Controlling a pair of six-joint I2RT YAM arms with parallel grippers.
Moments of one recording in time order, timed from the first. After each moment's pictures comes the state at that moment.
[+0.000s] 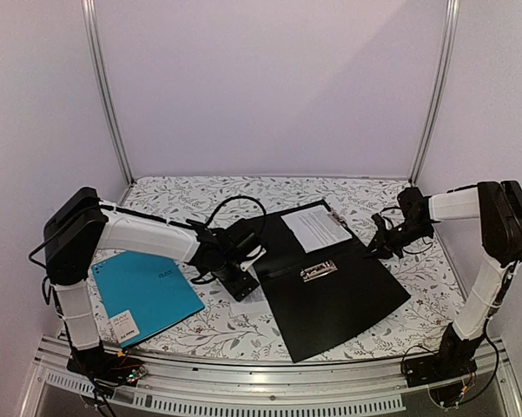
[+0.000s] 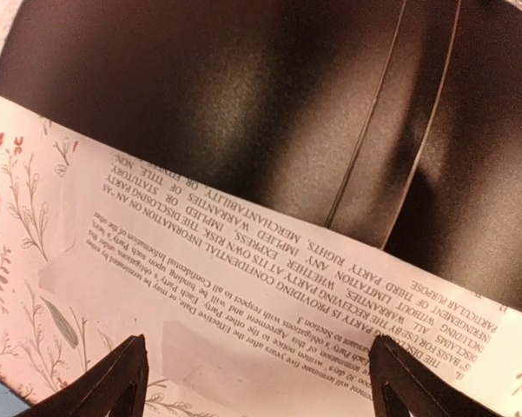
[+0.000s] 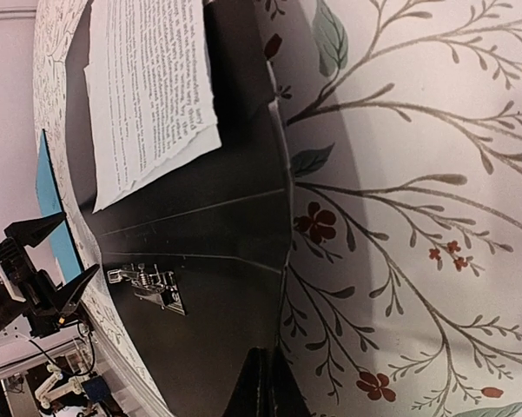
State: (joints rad) left arm -0.95 1.90 1.16 -0.45 -0.25 -0.02; right arm 0.10 1.81 1.04 -0.55 -0.68 0.22
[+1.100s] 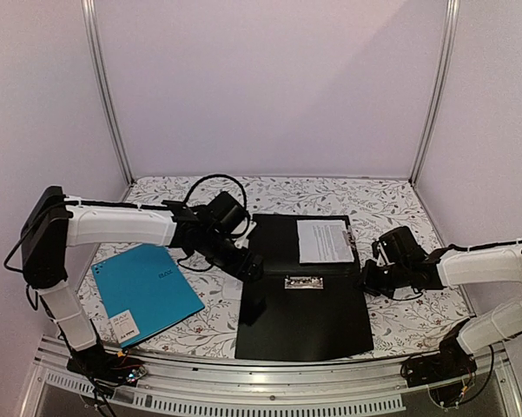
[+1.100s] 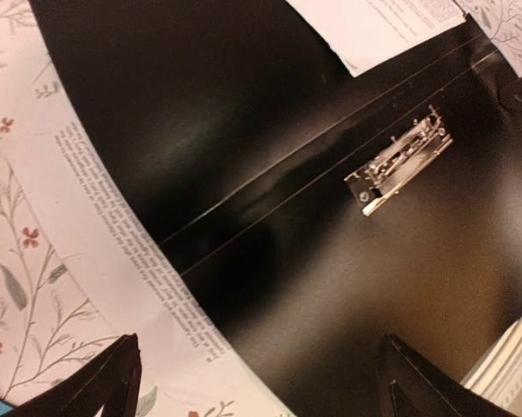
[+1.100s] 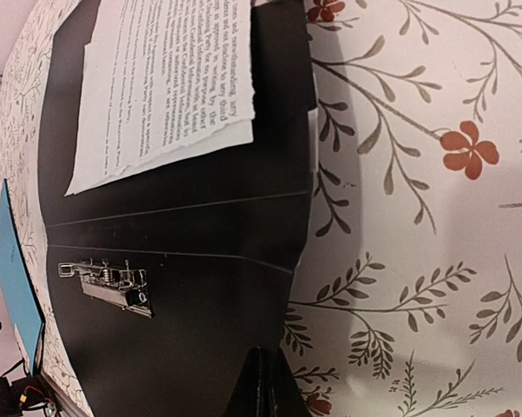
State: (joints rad) left arm -0.89 1.75 1.18 -0.49 0.01 -0.28; right arm 0.57 1.34 0.50 -0.09 -0.14 0.84
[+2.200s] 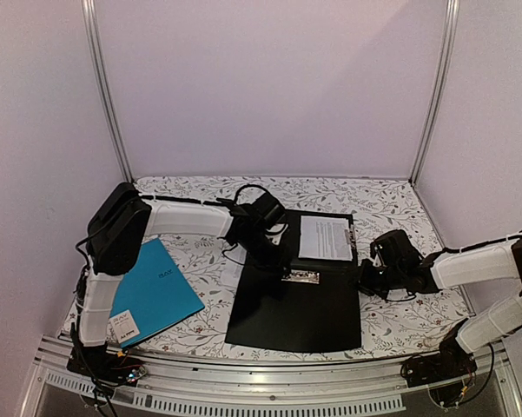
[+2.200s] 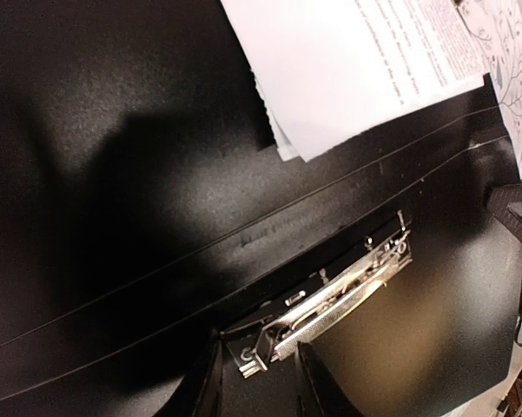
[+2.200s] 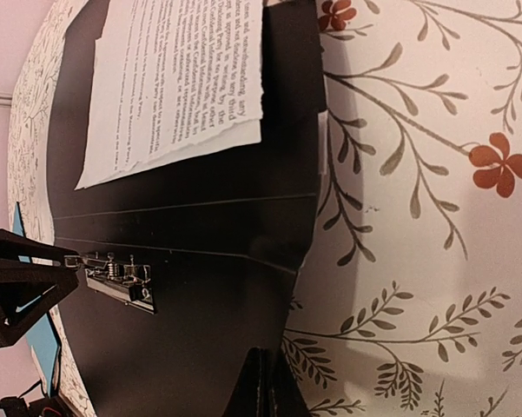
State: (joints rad) left arm -0.88 2.22 1.63 -0.51 0.27 -0.50; right arm 0.60 1.38 0.46 0.06 -0.08 0.95
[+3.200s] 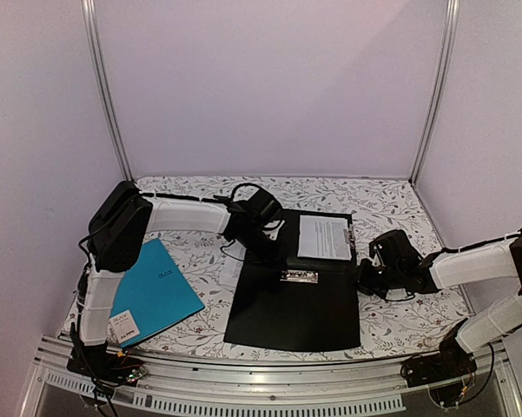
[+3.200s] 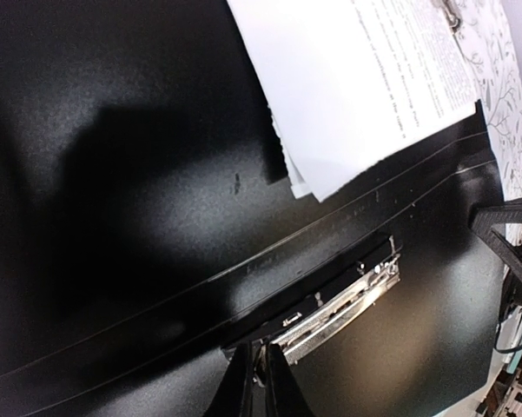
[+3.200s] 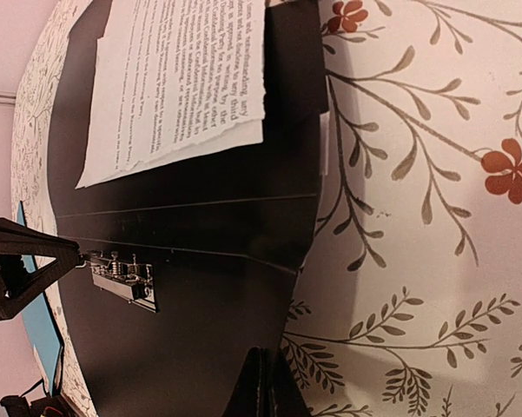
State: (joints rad) left arm -0.84 2.24 1.64 -0.48 0.33 -0.53; right arm 0.60 1.40 0.46 0.08 -0.09 0.95
